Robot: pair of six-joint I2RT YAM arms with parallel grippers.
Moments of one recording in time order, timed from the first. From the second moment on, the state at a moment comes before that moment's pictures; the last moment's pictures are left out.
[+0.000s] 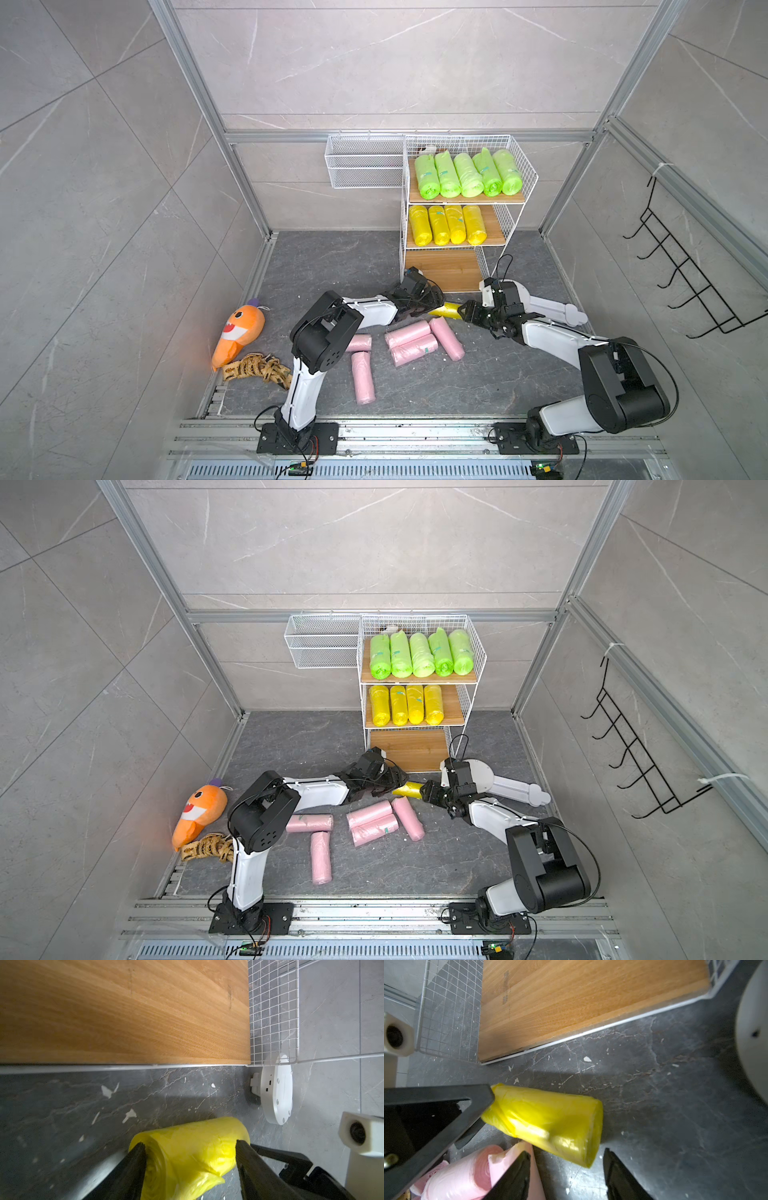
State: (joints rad) left arm -0.78 2.08 1.28 0.15 0.22 -0.98; right arm 0.22 1.47 0.64 -0.01 -0.29 0.50
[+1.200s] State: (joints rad) left arm -0.78 2.13 1.37 0.12 0.08 -0.98; right arm 0.24 1.50 0.54 0.21 -0.46 0.67
